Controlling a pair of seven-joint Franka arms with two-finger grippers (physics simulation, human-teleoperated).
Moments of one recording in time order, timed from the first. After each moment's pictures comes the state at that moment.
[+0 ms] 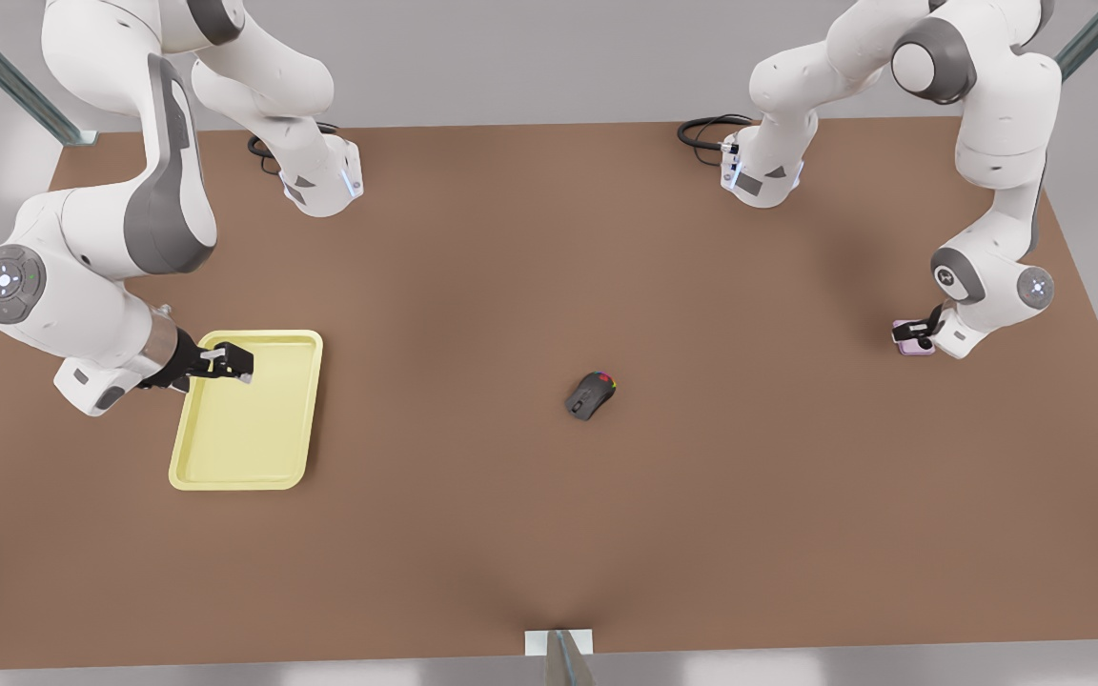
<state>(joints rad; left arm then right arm) 0.28 0.44 0.25 -2.29 -0.07 2.56 0.46 -0.07 0.25 0.17 -1.43 0.02 1.62 -0.01</state>
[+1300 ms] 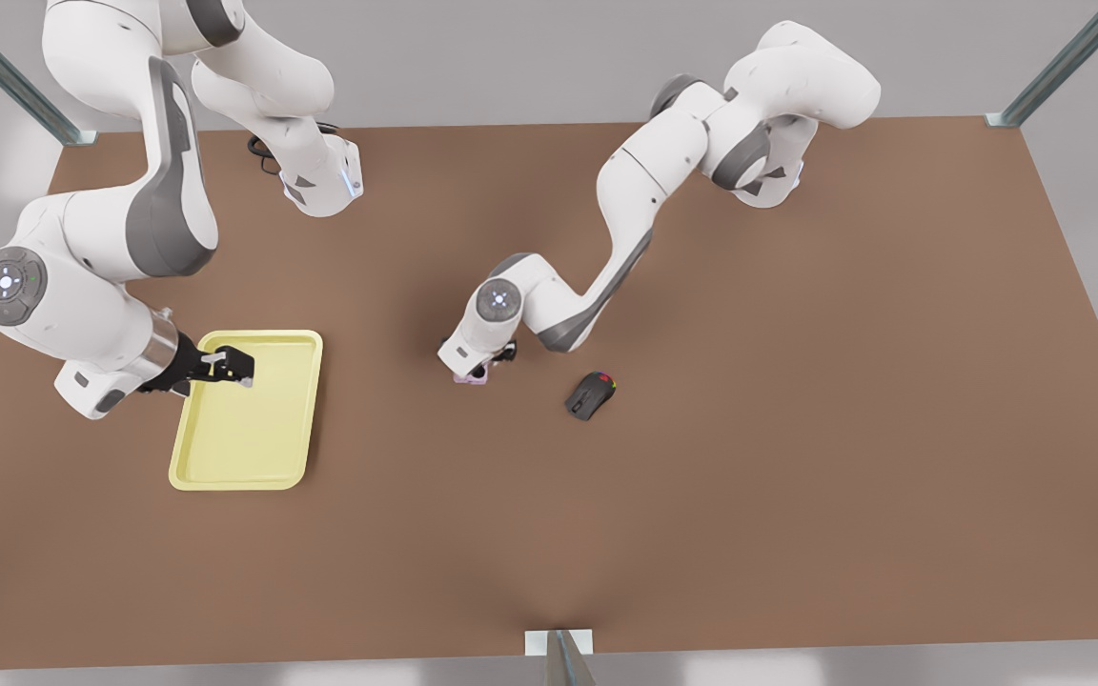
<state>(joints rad) -0.88 1.09 -0.07 -0.96 -0.18 2.19 -0.88 -0.06 0.25 0.17 -1.42 0.02 1.64 -0.01</state>
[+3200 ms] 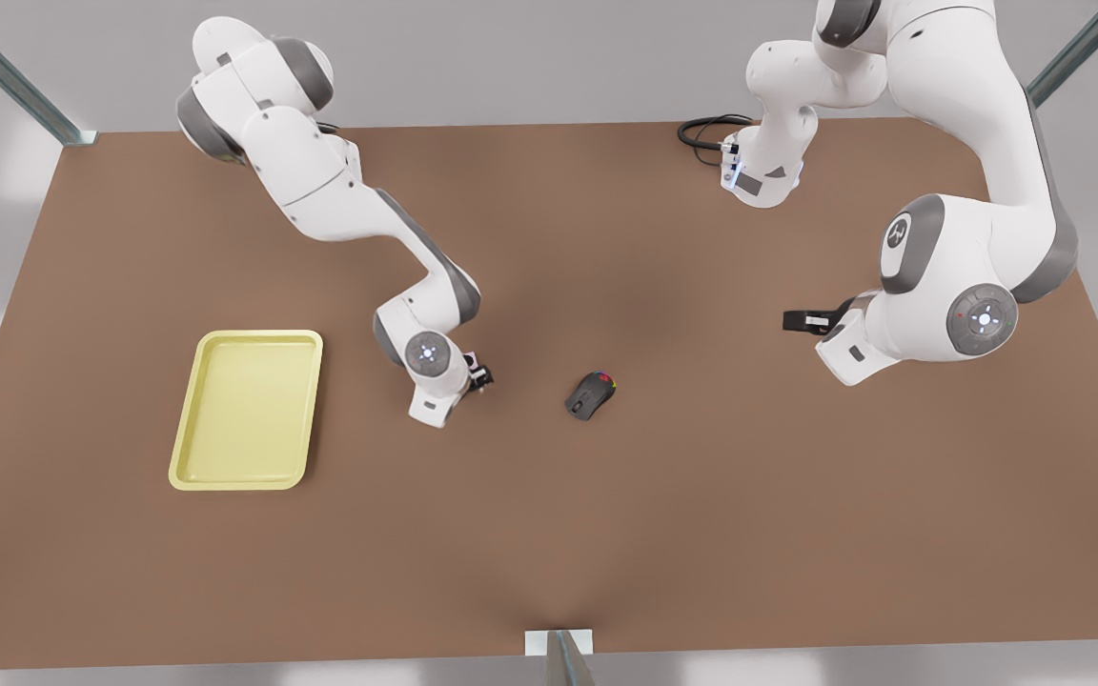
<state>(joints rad) -0.15 0.31 -0.02 -1.39 -0.09 1.31 -0.07 0.39 0.66 0.19 -1.80 -0.07 2.35 0.21</state>
